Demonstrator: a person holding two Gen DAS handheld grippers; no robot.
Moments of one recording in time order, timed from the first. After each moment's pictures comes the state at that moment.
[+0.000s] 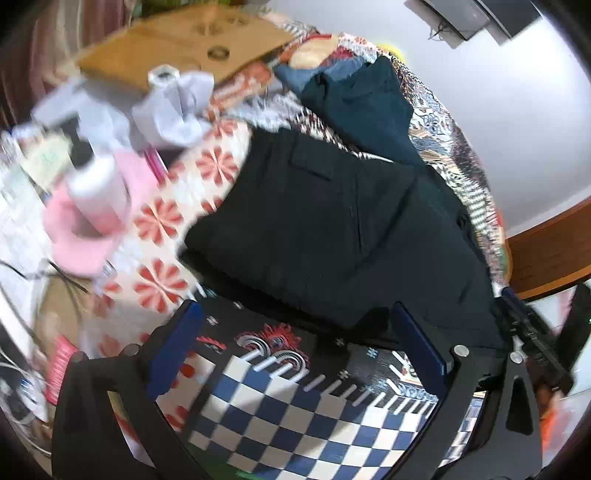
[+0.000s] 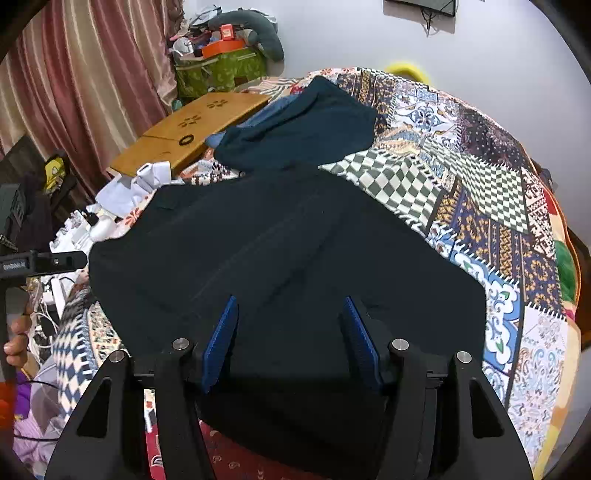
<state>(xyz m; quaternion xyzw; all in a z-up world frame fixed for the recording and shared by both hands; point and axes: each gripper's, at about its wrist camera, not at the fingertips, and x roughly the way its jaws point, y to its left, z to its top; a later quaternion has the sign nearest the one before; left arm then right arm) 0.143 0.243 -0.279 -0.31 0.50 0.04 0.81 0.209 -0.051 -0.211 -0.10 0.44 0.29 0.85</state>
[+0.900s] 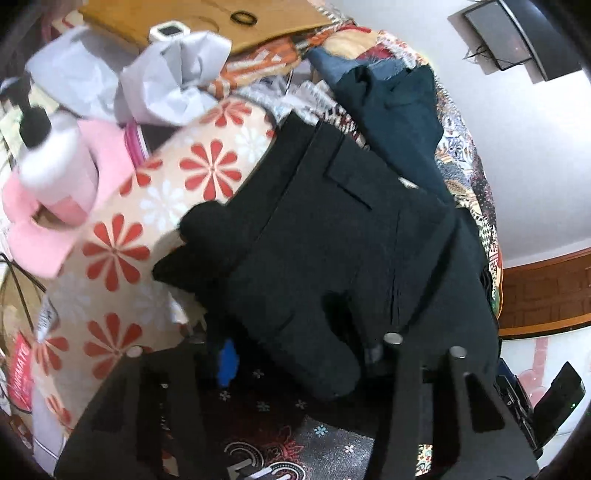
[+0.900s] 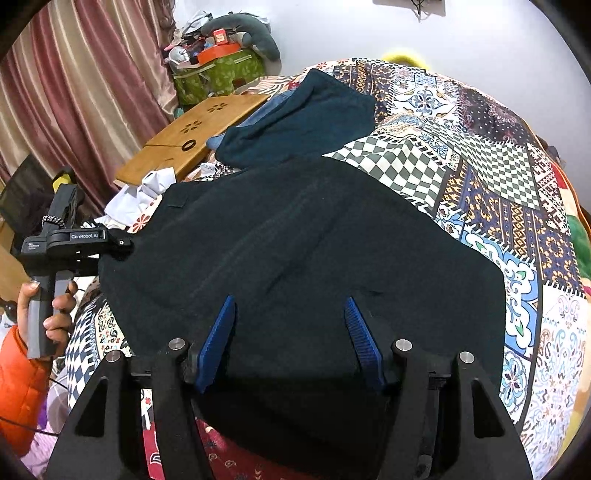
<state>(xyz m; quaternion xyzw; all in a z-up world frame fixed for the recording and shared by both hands) 0.197 0.271 -0.319 -0.38 0.50 0.06 0.78 0.211 -0.062 -0.217 -0.06 0.45 0.30 0.84</state>
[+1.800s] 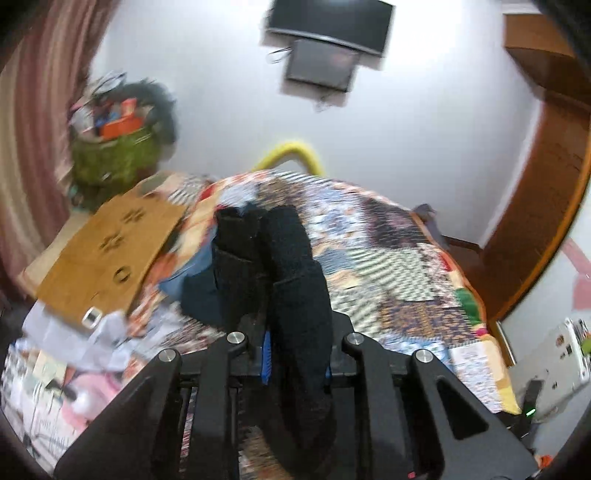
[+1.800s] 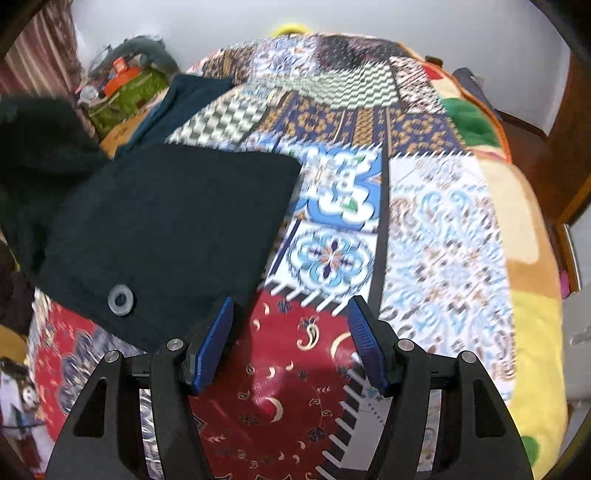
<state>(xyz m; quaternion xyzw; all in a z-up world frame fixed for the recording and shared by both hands) 0.259 0.089 -0.076 -0.09 0.31 -0.02 0.95 0.199 -0.225 -0.246 0.02 0.50 0.17 0.85</state>
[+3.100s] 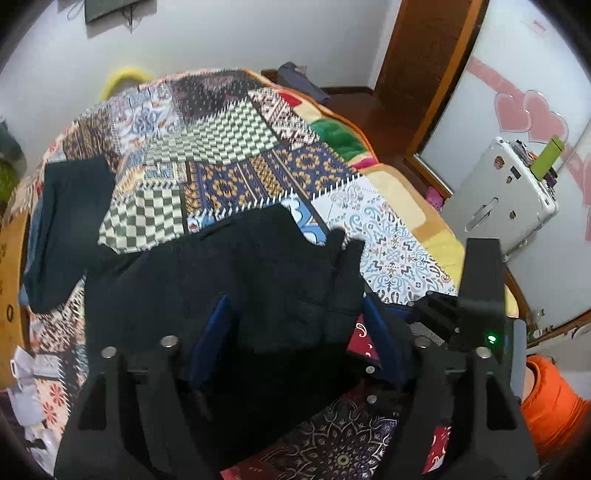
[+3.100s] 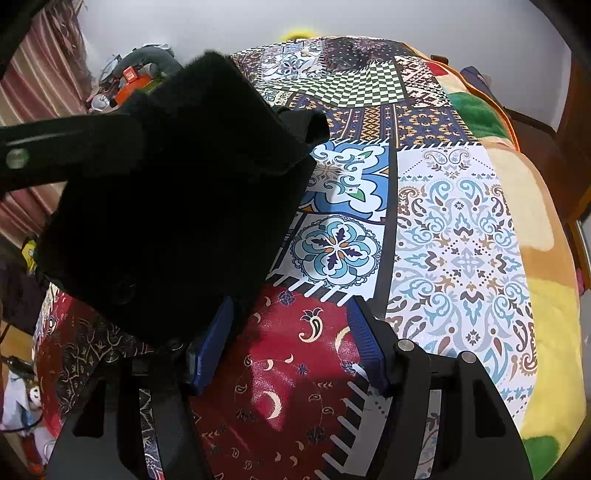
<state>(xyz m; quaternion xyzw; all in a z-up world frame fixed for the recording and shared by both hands) 0.262 -0.140 -0.171 0.08 0.48 -0.24 0.84 0.191 -0.233 -0.252 0.05 0.49 0.19 0.85</state>
